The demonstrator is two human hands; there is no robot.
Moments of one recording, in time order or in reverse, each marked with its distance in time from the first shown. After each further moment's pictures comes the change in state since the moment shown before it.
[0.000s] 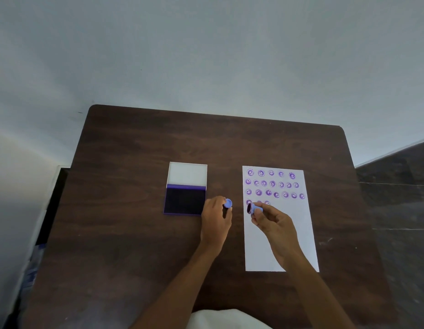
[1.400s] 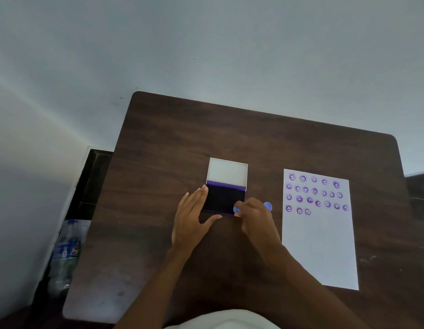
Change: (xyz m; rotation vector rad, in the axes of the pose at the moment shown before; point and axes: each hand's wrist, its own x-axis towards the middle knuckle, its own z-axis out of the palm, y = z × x) left_hand 0.008 -0.123 -0.117 0.189 -0.005 0.191; right_hand 0.026 0.008 0.132 -1.092 -0.315 -0.485
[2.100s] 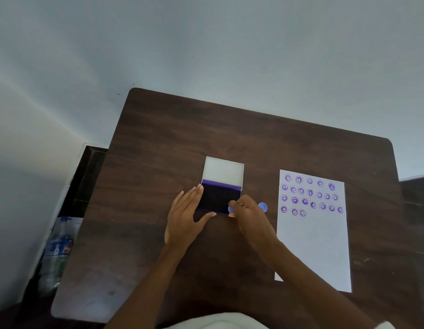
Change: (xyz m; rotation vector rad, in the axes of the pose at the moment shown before) left_hand 0.000 -0.001 0.000 0.040 0.048 0.013; right_hand 0.007 0.006 -0.002 0.016 -0.087 -0.092
